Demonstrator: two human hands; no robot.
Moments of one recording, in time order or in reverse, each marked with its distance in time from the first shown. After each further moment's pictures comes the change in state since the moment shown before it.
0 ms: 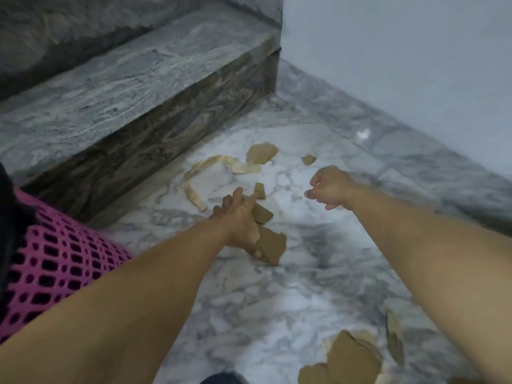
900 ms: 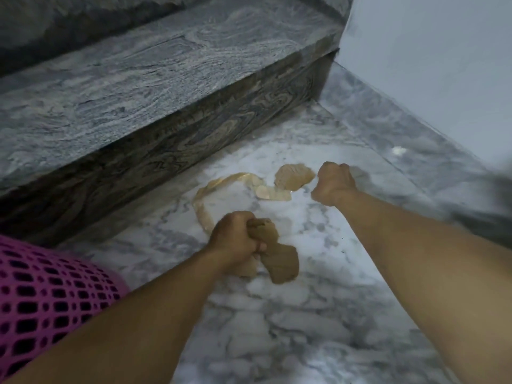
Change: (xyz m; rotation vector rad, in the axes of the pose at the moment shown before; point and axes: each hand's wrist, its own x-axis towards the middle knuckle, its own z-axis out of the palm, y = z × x) left_hand 0.075 -0.056 0.001 -0.633 0.300 -0.129; right_hand 0.159 -0.069 0.035 -0.374 0.156 -0.020
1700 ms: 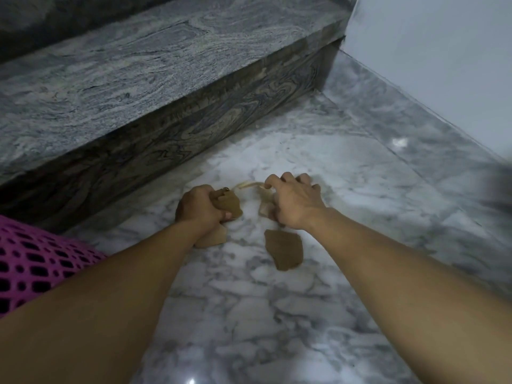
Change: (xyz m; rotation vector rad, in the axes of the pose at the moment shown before) left_hand 0.018 -0.041 -0.045 0.013 0.218 -0.216; right_hand -0.064 -0.039 0.039 -0.151 -0.047 -0.500
